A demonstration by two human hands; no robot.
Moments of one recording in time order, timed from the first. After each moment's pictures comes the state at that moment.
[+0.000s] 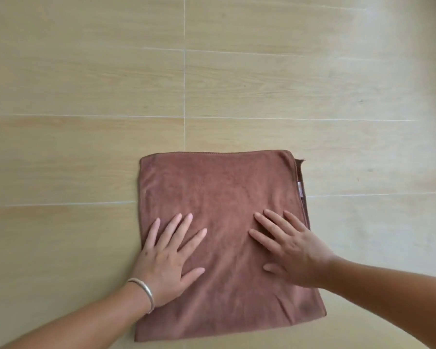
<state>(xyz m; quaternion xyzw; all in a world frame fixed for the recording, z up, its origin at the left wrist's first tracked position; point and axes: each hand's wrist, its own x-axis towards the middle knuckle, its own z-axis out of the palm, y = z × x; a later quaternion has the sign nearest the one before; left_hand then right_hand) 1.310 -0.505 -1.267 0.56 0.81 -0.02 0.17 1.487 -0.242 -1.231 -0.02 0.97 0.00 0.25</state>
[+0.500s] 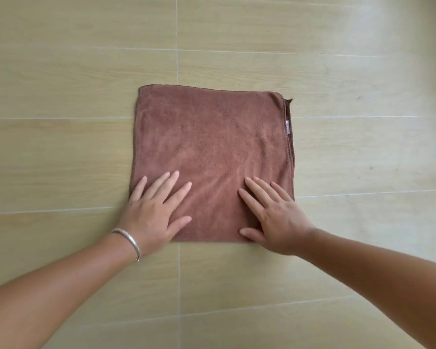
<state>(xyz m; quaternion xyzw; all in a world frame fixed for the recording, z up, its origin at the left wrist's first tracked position) 1.228 -0.458 -1.258 0.54 0.83 -0.05 0.14 1.426 -0.234 -1.241 0.08 0.98 -0.02 0.20</state>
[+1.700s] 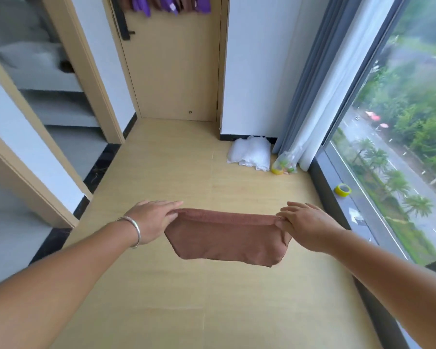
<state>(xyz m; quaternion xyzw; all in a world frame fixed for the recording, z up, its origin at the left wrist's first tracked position) 1.163 -0.484 -0.314 0.46 0.88 0.02 0.12 1.415 -0.193 -0.283 0.16 0.98 -0.02 0.13</state>
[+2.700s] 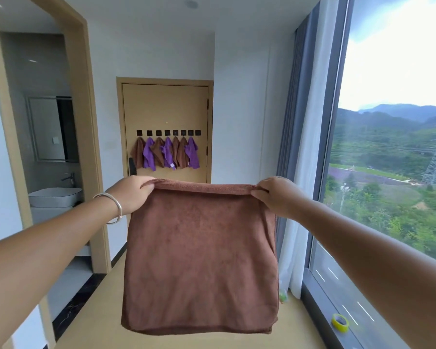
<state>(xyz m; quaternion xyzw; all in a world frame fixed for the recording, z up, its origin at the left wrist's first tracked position) 1.151 -0.427 0.071 0.41 0.85 0.31 -0.15 1.397 -0.150 0.084 0.19 0.95 0.00 -0.25</state>
